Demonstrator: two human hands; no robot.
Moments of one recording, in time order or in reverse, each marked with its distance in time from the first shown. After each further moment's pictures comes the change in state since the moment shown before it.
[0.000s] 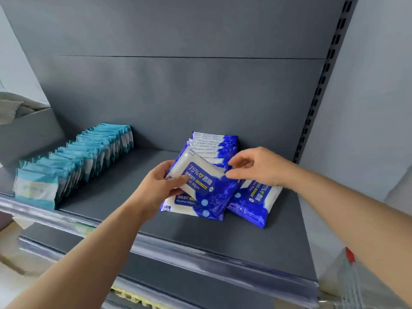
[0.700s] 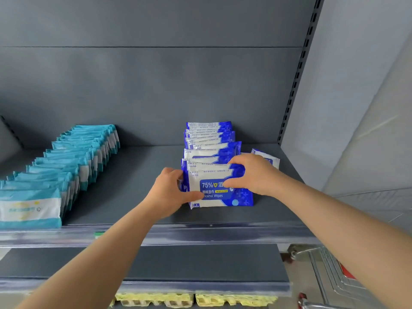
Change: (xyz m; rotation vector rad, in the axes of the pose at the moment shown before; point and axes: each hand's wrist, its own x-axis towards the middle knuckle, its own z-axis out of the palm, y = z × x) left_hand 0.010 -0.026 -0.058 0.775 -0.242 0.248; right_hand -0.029 -0.048 0.092 -0.158 0.270 0.201
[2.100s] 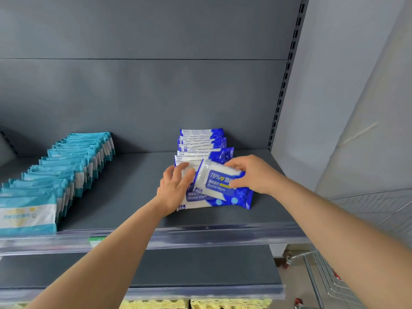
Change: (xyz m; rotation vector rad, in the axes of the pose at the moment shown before) left_hand 0.022 0.004 0.023 -0.143 0.045 -0.069; right_hand 0.002 0.018 -0.013 0.130 -0.027 -0.002
